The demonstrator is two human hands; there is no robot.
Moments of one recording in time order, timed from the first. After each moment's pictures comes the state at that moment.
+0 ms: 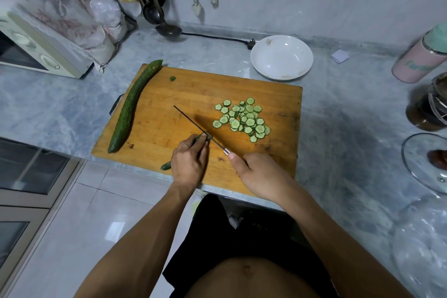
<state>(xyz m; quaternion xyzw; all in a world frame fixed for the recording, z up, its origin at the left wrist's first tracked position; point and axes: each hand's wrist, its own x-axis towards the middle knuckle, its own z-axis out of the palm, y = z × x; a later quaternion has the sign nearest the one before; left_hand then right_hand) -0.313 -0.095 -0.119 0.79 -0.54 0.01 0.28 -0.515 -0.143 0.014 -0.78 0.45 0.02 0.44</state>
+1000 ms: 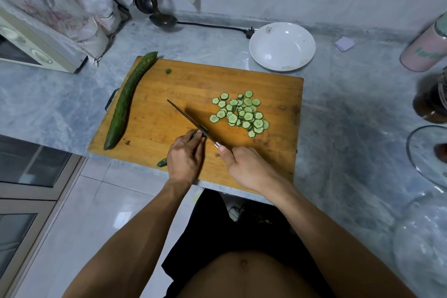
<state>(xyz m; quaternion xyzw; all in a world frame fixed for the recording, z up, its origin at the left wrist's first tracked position) -0.317 -0.095 -0.116 0.79 -0.54 0.01 0.29 -0.495 -0.156 -0.012 -0.75 0.45 0.02 0.48</state>
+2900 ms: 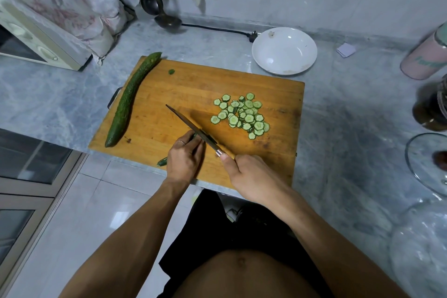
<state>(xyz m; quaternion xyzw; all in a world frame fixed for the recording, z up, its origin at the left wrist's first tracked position) -0.315 -0.090 -0.107 0.76 -0.56 -0.03 0.32 -0.514 -0.140 0.016 -0.78 0.43 0.07 0.44</state>
